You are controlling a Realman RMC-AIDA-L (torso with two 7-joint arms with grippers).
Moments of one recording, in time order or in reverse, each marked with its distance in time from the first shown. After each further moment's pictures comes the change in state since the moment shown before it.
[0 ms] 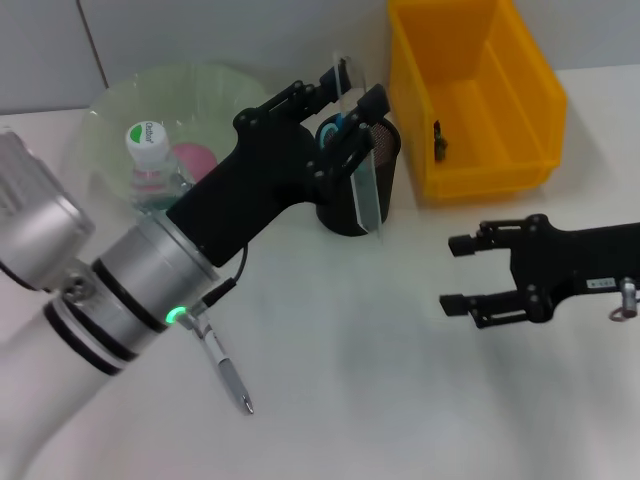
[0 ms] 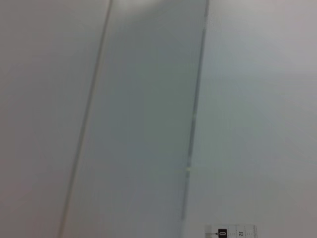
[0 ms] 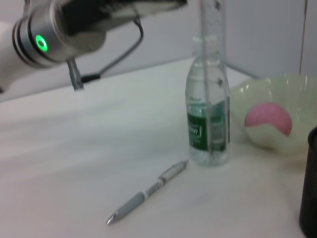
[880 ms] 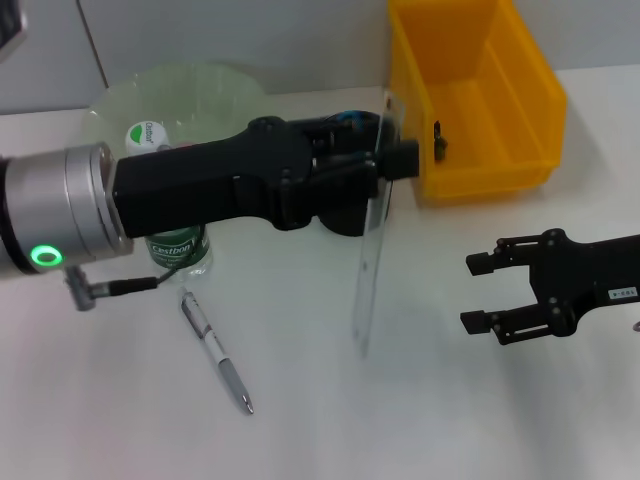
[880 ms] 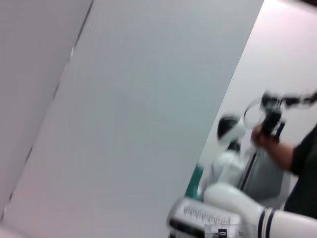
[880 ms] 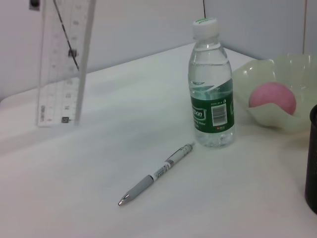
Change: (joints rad) left arm -0.055 0.005 -0.726 0.441 1.308 0.398 -1.374; right arm -0.001 -0.035 -0.013 -0.001 -0.042 -0.039 0.069
